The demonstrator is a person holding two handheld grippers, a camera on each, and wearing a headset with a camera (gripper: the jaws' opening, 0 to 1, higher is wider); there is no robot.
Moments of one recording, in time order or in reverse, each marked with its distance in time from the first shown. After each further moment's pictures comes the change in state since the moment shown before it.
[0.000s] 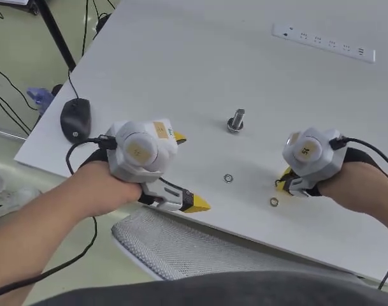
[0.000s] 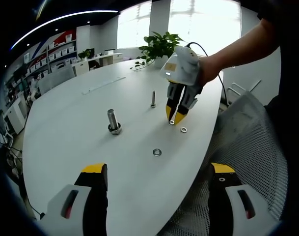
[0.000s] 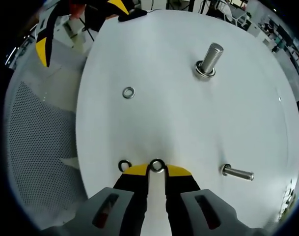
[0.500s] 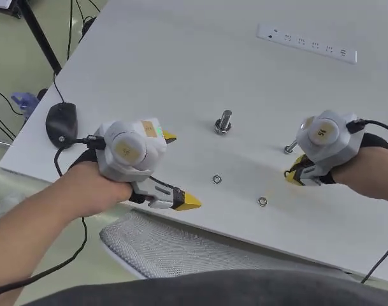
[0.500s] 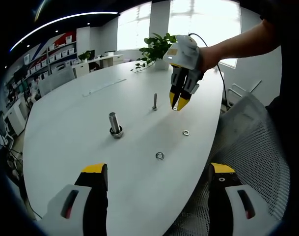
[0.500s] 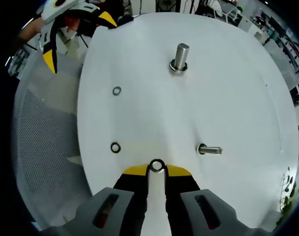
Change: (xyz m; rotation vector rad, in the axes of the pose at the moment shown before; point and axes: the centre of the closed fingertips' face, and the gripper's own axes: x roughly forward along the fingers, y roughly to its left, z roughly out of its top) left arm 0.006 0.008 0.005 0.008 -0.012 0.002; right arm -0.047 -0.026 -0.020 0.067 0.009 -0.026
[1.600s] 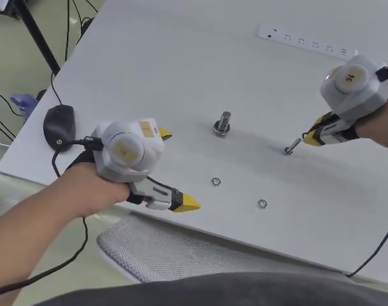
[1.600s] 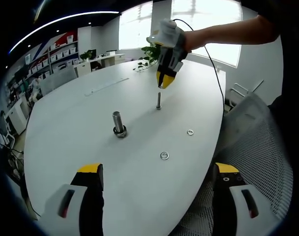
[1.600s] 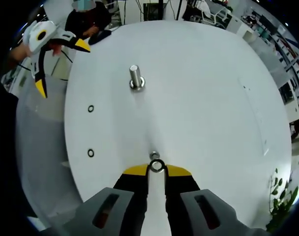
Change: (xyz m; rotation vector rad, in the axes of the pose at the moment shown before) left arm 0.002 0.007 -0.001 0.003 0.004 0.021; right arm -0.024 -0.073 0.025 0.027 -0.024 -0.048
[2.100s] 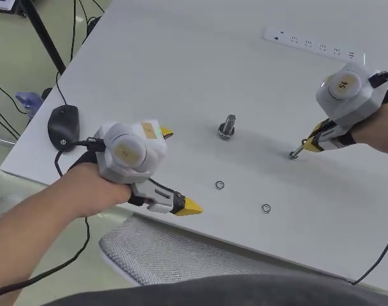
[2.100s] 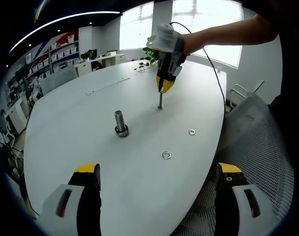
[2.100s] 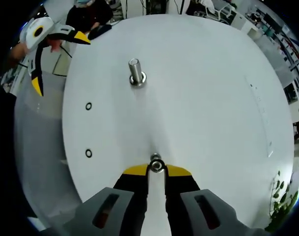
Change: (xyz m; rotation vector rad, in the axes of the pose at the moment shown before) left arm 0.001 0.004 -0.002 -0.013 -0.001 -0.003; right arm 0.012 0.003 -0.001 -0.008 0.043 0.024
